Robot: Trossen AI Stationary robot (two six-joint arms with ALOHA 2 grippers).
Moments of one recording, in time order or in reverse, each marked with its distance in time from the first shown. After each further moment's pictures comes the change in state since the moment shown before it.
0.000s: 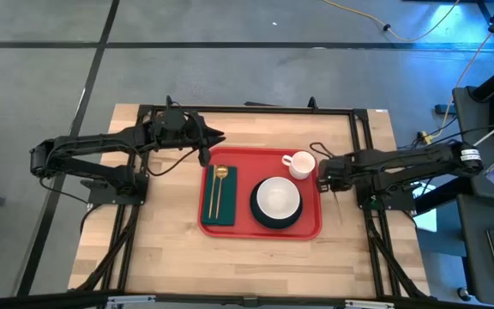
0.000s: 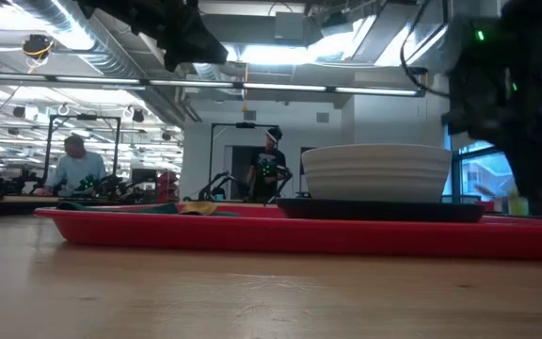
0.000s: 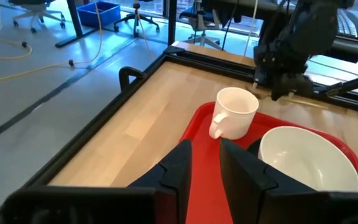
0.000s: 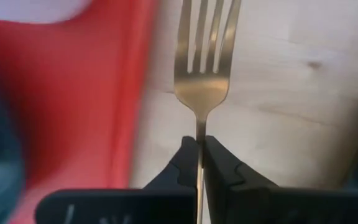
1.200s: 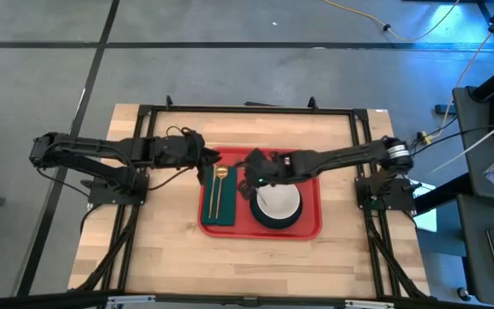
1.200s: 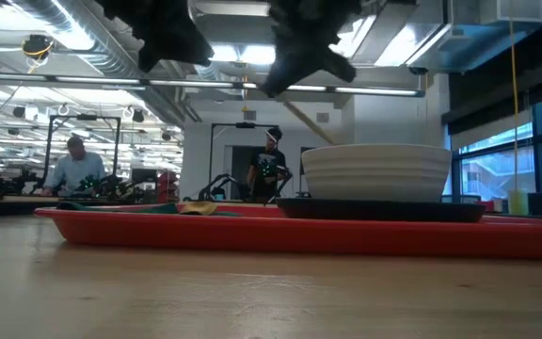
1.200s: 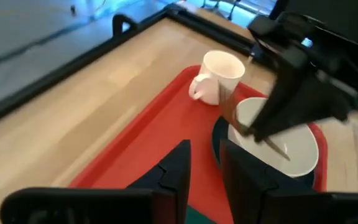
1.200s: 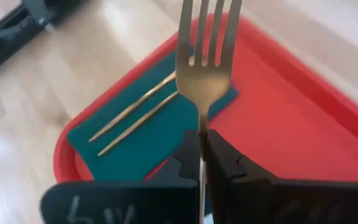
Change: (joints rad) left arm -0.277 -0.014 0.000 -0.166 -0.270 -0.322; right arm 0.149 0.754 0.958 0.311 0.344 -0.581
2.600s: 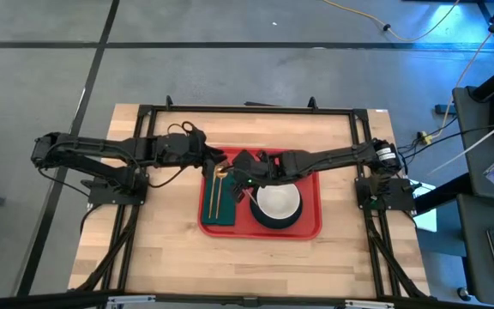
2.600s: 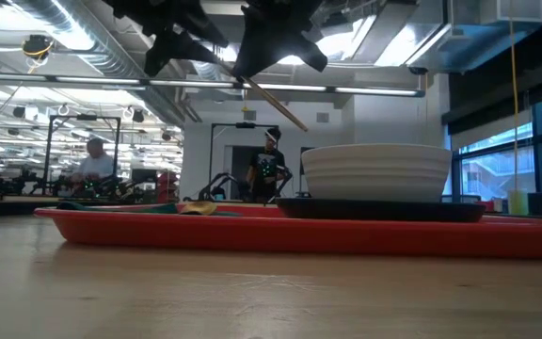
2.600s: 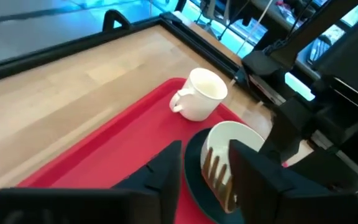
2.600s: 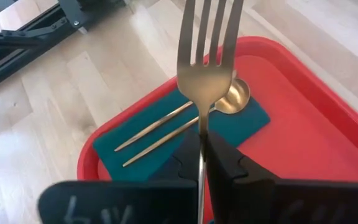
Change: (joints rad) left arm 0.021 0.031 0.001 0.097 0.043 -0.187; right arm 0.007 0.117 0.193 -0.029 -0.025 -0.096
